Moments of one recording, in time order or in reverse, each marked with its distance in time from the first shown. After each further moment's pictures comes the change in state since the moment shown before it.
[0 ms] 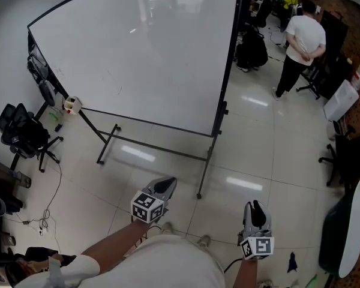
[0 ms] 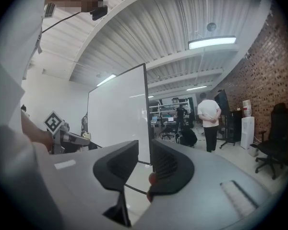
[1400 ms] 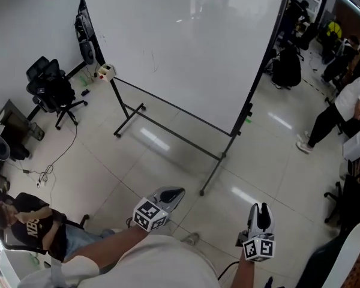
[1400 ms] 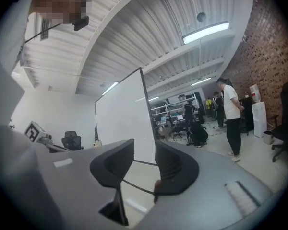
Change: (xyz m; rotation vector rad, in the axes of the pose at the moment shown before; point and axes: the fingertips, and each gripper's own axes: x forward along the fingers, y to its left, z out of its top) left arm -0.055 -0.097 -0.039 -0.025 -0.062 0.087; right arm -0.010 -0.038 -0.001 0.115 -0.027 0.122
